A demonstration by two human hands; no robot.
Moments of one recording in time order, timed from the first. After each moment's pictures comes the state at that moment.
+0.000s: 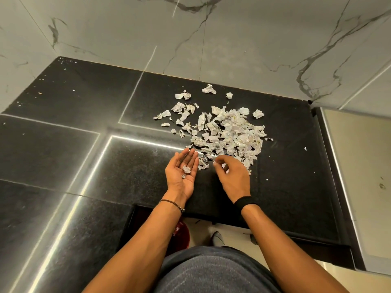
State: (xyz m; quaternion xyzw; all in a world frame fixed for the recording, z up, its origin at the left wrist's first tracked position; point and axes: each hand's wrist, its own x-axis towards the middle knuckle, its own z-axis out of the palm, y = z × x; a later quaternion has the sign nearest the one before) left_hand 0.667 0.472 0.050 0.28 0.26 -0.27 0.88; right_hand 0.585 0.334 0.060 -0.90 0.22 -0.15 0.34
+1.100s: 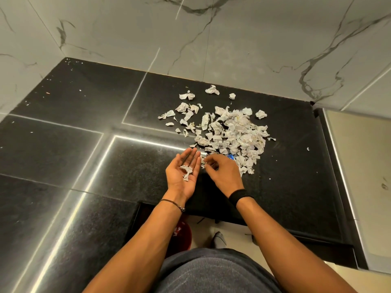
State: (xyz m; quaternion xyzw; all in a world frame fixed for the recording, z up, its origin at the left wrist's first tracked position) left_hand 0.666 0.487 0.051 0.25 0.25 -0.29 0.89; right_hand 0.604 0.358 0.070 -0.91 0.18 -0.08 0.38
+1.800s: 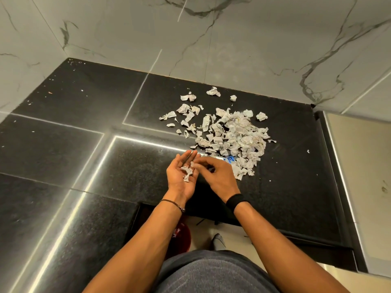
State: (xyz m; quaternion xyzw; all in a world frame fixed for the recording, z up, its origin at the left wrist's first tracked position) left_hand 0.668 0.486 0.049 0.28 0.25 -0.29 0.88; right_hand 0.601 0.376 0.077 -0.84 0.14 -0.10 0.51
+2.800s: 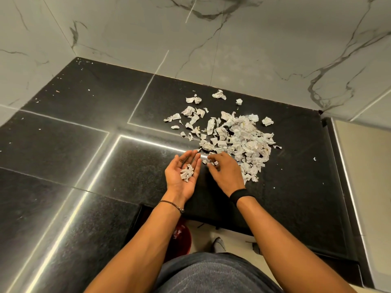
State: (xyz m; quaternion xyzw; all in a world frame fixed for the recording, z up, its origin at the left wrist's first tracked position) left_hand 0.678 0.491 0.050 0.24 0.25 -0.28 0.89; right_hand 0.625 0.347 0.058 -0.94 0.14 -0.09 0.31
